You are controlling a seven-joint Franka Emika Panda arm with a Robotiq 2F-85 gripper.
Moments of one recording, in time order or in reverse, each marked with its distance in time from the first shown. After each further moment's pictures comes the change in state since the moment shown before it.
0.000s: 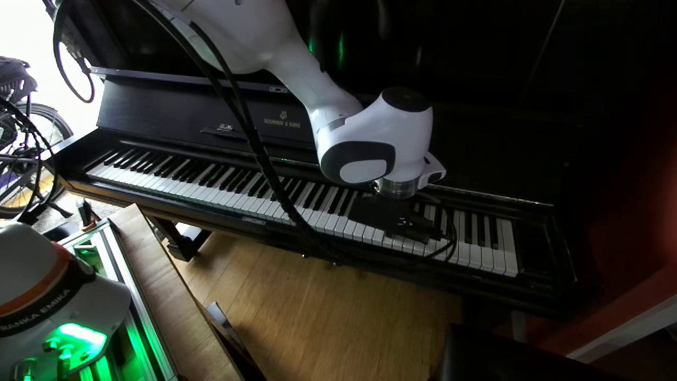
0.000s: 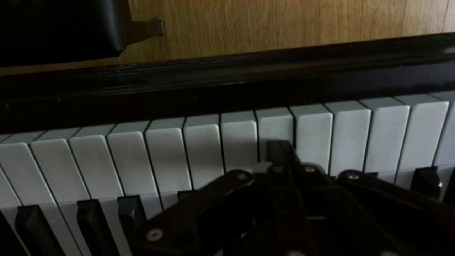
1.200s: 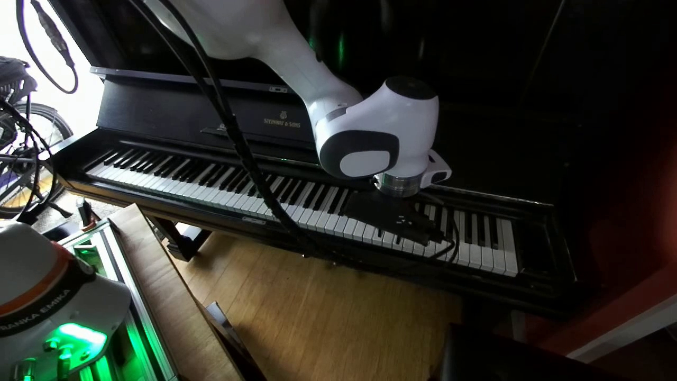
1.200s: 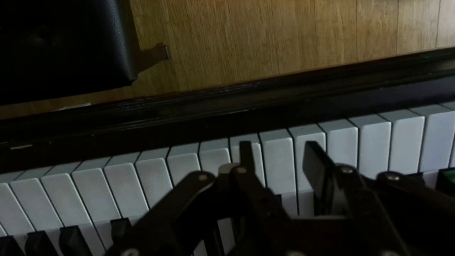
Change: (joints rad) arm 0.028 -0.055 -0.057 -0.020 -0.023 -0.065 0.069
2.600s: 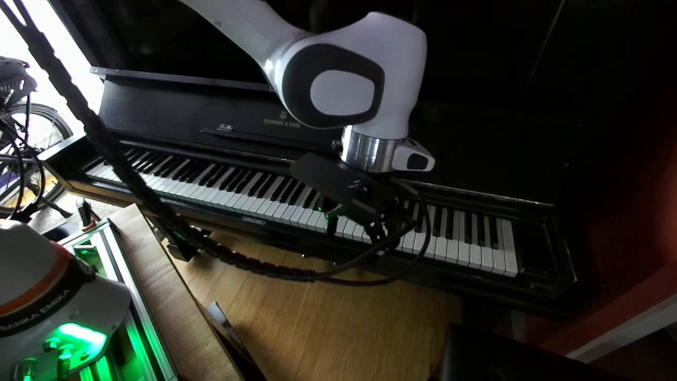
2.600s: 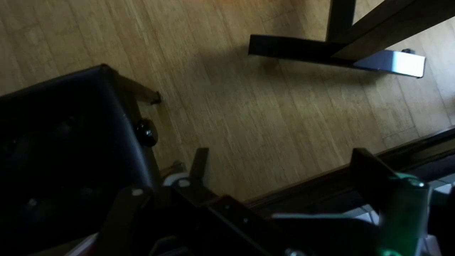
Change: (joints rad) arm 0.179 -0.278 -0.227 -0.148 -0.259 -0.380 0.334
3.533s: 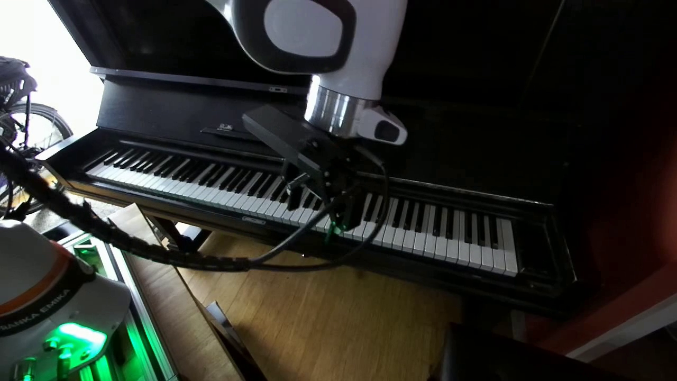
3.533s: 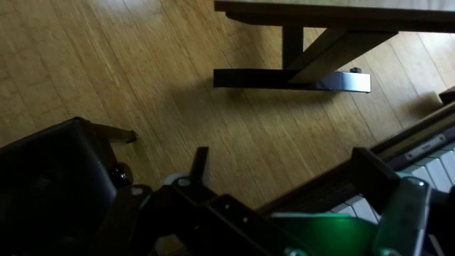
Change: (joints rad) arm 0.051 -0.188 -0.025 -0.062 0.013 -0.245 0.089
